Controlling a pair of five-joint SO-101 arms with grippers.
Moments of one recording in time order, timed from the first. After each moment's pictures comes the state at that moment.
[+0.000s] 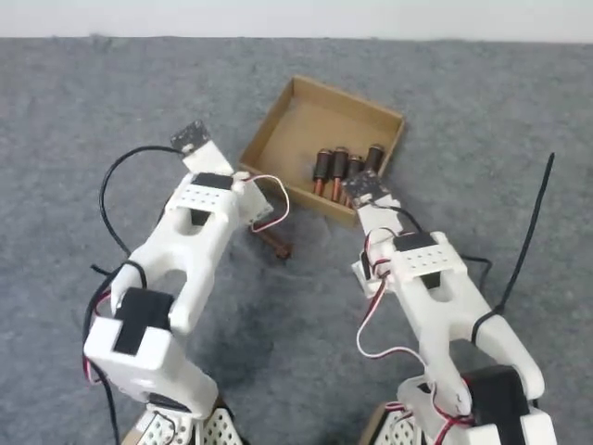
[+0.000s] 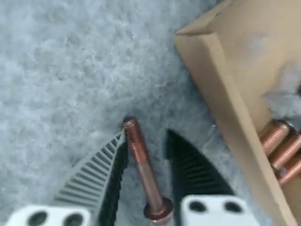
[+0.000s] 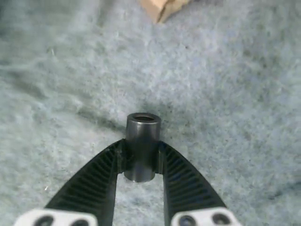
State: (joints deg) left arm 4.7 9.9 28.0 50.2 50.9; right arm -17.2 -15.4 53.6 46.8 13.3
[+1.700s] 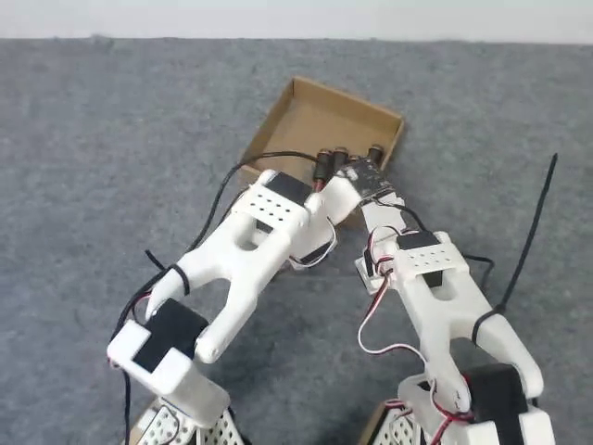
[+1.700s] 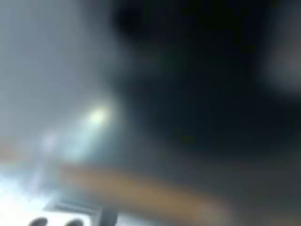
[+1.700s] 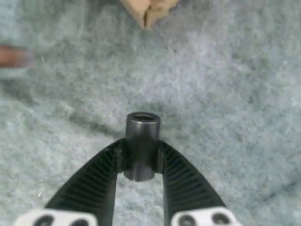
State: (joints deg) left arm 24.9 7.9 18.7 72.7 -21.5; right arm -16.1 -15.2 53.6 45.2 13.4
